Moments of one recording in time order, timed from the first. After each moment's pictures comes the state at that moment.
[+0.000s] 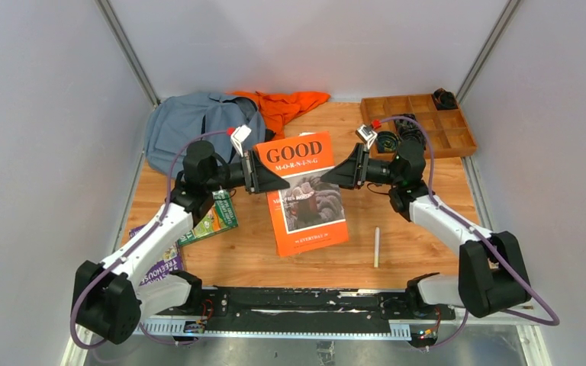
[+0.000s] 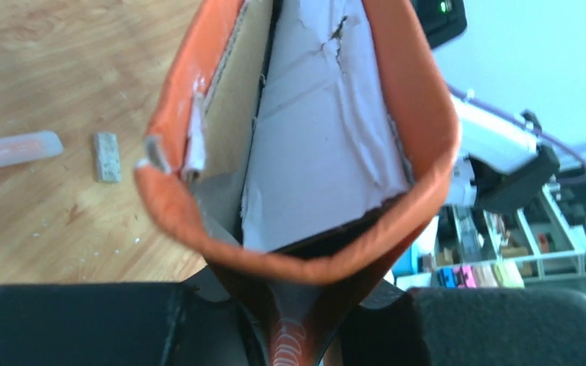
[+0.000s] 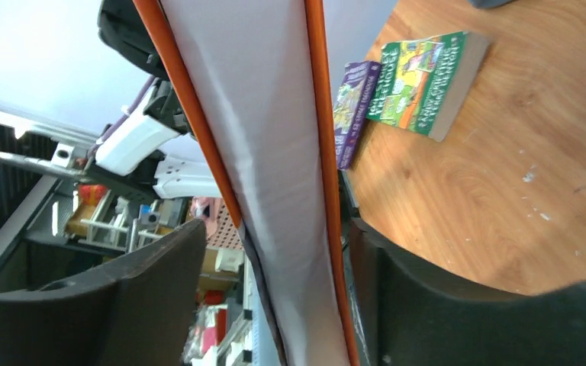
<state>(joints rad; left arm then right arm) -0.38 1.10 0.75 0.22 0.92 -0.88 0.31 1.29 0.69 0.67 -1.10 1.12</state>
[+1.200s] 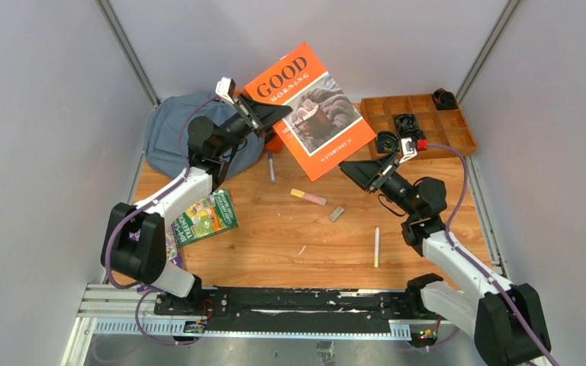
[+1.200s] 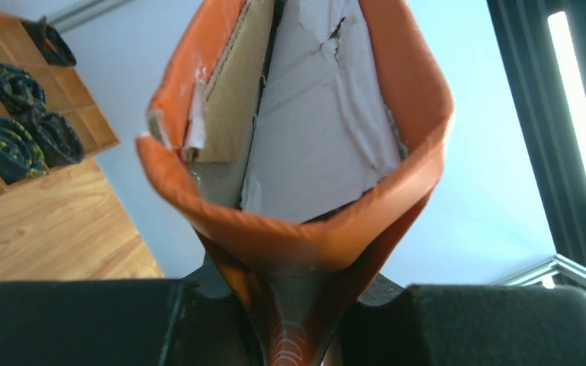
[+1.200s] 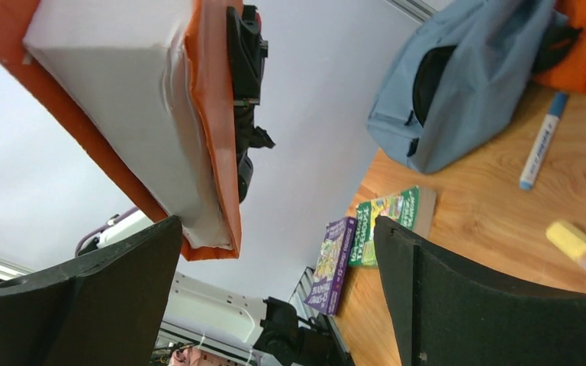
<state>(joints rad) -0.35 1.49 0.99 0.92 0.62 -1.48 0.31 0.93 0.41 0.79 -0.54 1.22</state>
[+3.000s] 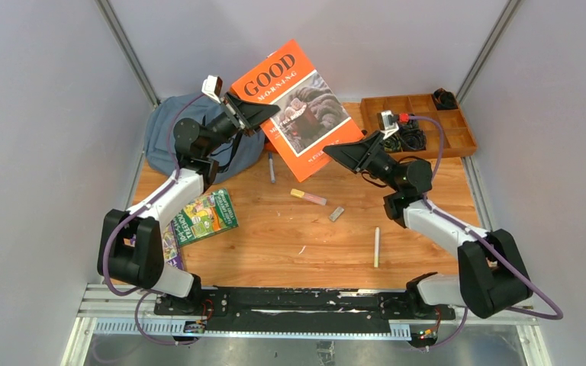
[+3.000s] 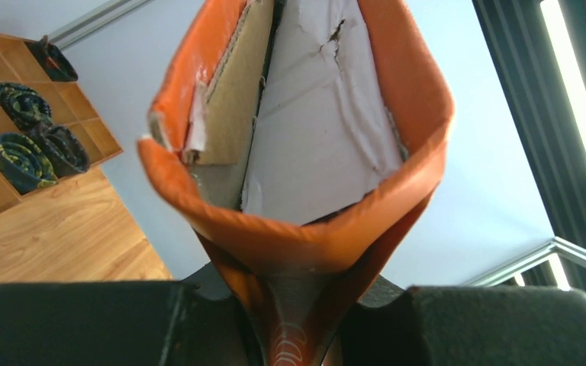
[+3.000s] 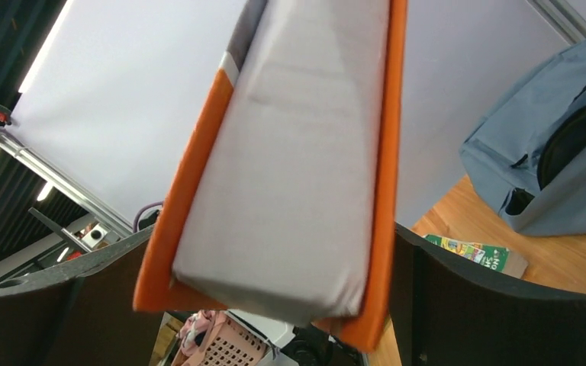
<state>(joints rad) -0.25 1.45 0.96 0.97 0.69 -1.50 0.40 1.28 0.64 1.21 -0.65 1.31</state>
